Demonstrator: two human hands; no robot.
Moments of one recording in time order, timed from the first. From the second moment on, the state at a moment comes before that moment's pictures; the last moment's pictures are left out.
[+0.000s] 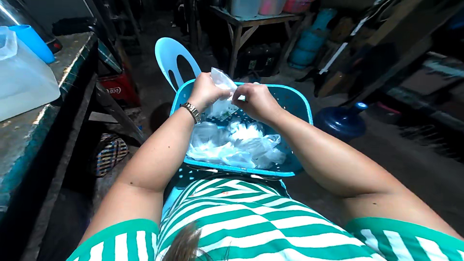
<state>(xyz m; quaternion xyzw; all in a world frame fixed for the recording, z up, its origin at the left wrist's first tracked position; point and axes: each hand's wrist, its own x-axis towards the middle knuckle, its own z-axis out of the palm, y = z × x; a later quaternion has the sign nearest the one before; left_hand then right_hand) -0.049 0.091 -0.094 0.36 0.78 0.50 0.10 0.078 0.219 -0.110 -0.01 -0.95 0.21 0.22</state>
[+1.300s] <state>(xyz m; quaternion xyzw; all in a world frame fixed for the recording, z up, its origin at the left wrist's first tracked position) -0.056 0.078 -0.096 0.50 0.77 0.36 0.14 0.074 0.221 -0.125 0.12 -0.95 0.07 0.30</state>
